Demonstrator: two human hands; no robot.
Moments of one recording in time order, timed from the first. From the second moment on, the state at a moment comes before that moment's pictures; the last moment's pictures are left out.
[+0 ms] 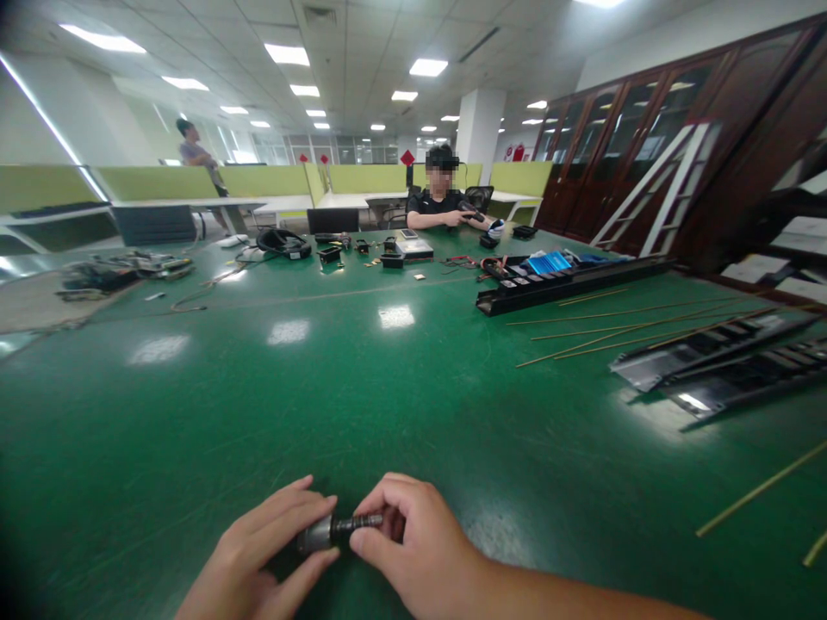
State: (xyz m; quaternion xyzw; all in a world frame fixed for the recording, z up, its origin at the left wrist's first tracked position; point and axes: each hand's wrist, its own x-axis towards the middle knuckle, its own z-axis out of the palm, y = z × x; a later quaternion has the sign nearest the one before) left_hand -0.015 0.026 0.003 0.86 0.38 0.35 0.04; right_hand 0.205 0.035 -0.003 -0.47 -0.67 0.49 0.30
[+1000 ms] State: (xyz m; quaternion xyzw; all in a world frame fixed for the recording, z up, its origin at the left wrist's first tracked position) left_hand -0.015 0.029 0.001 0.86 0.38 0.35 0.04; right_hand 0.206 0.035 -0.001 -0.47 -0.67 0.49 0.30
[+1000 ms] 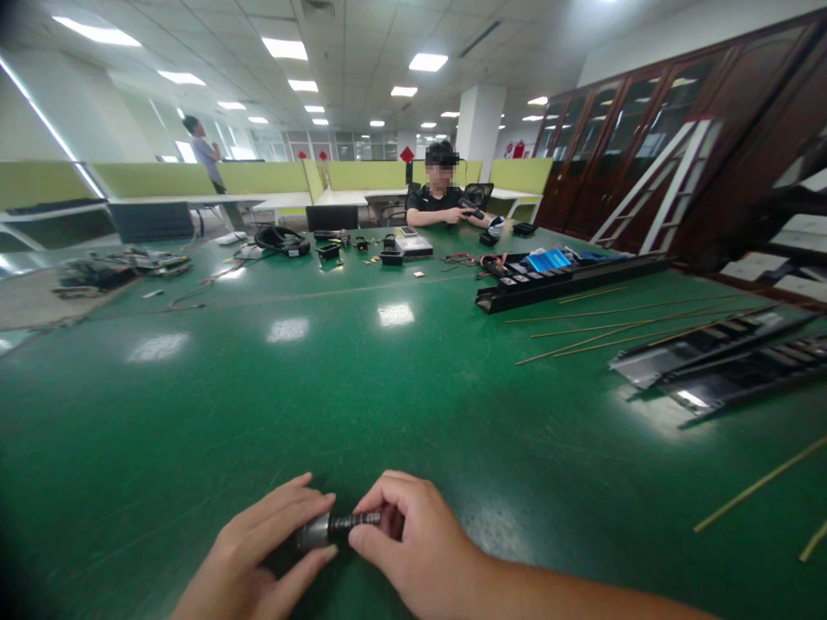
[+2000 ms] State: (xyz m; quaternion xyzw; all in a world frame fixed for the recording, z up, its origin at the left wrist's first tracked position) left_hand -0.017 0.027 -0.001 0.86 0.38 0.33 0.05; right_hand 0.207 0.035 -0.006 -0.46 -0.68 0.49 0.31
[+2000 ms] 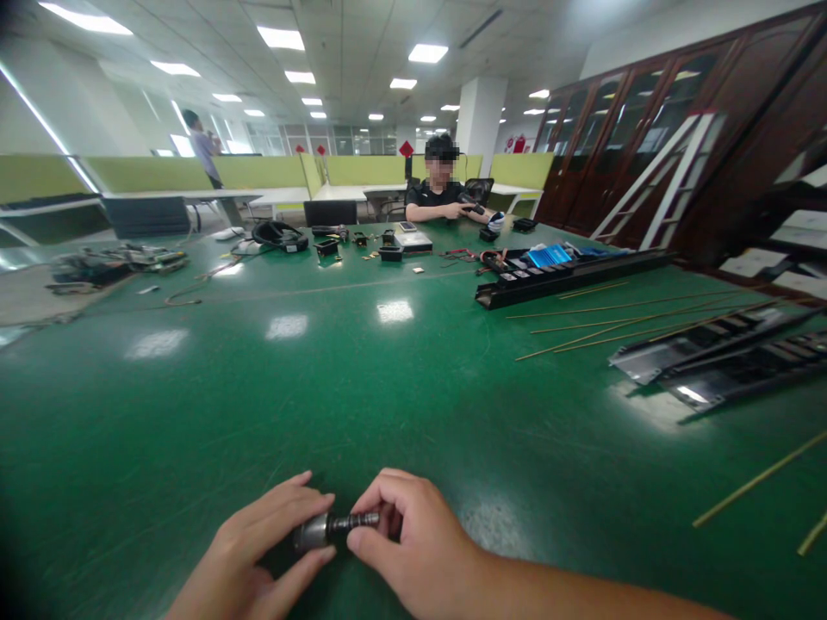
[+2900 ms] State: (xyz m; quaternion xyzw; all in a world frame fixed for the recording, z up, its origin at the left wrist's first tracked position) left_hand -0.013 0.026 0.004 0.87 0.36 0.34 0.07; right_hand 0.206 0.034 -0.008 -0.44 -0.69 0.48 0.32
